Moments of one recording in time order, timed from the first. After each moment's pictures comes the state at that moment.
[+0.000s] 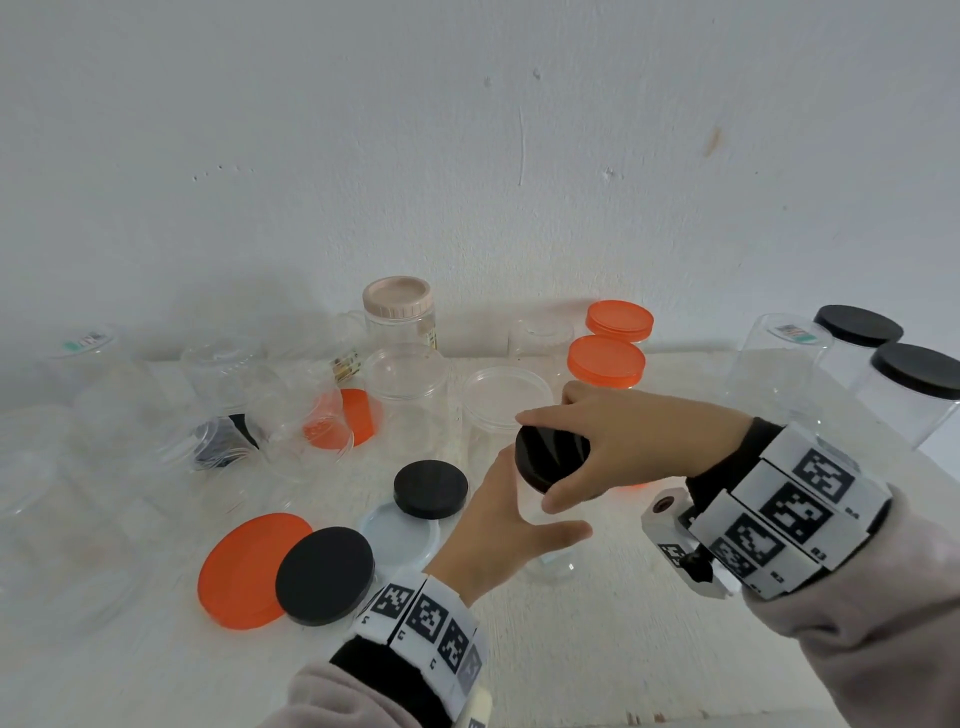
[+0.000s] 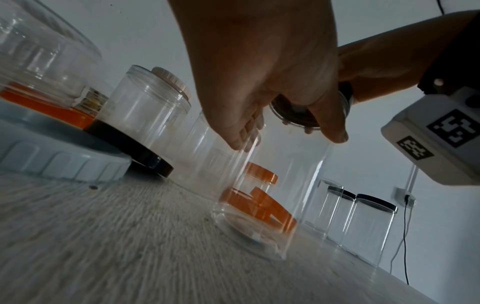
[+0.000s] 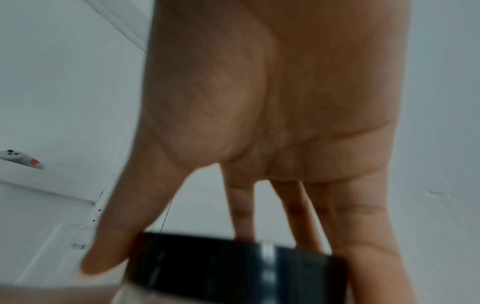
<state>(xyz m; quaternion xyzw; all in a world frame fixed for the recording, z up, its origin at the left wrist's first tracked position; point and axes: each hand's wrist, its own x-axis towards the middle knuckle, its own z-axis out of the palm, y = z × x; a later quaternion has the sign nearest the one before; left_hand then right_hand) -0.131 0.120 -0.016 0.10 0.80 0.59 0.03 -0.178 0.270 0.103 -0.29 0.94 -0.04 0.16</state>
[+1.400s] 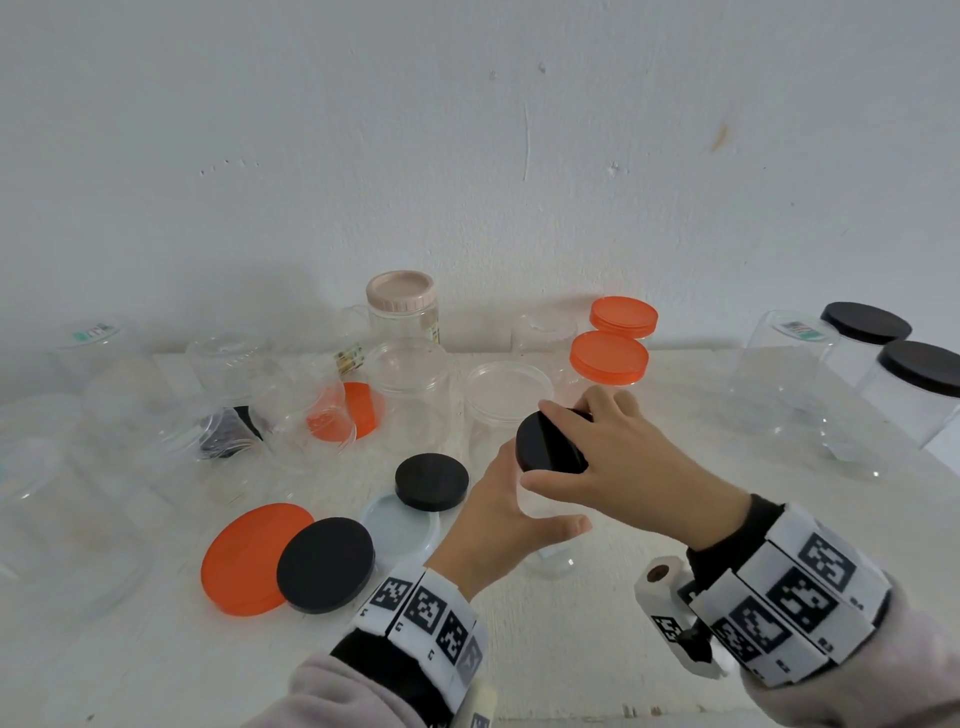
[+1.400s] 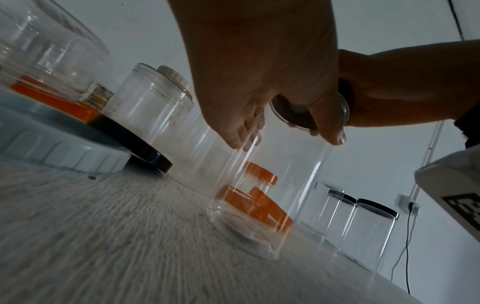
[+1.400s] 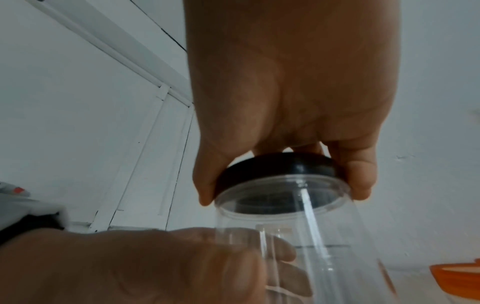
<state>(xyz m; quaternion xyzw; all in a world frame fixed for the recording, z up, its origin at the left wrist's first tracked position) -0.128 0.123 -0.014 0.09 0.80 0.60 0.03 -0.146 0.267 0.070 -0.23 0.97 -0.09 0.00</state>
